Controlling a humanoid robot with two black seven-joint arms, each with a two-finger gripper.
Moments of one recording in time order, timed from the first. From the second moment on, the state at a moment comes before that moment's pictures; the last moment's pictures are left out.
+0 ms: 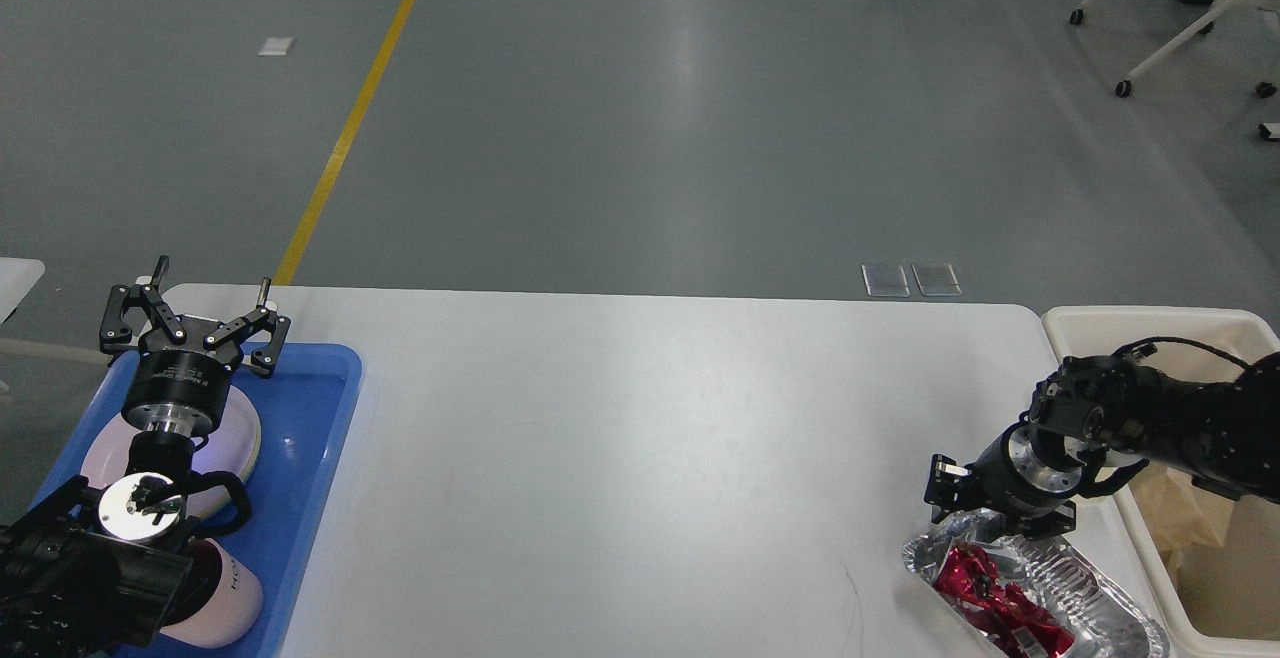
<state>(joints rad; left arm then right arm) -0.56 0.24 -1.15 -0.29 -0.25 -0.74 -0.20 1.14 -0.26 -1.08 0.64 -0.06 0.57 -0.06</state>
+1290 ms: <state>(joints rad) -0.56 0.24 -1.16 -0.29 -0.25 -0.74 -0.20 1.64 -0.39 -1.27 0.91 -0.06 0.67 -0.09</state>
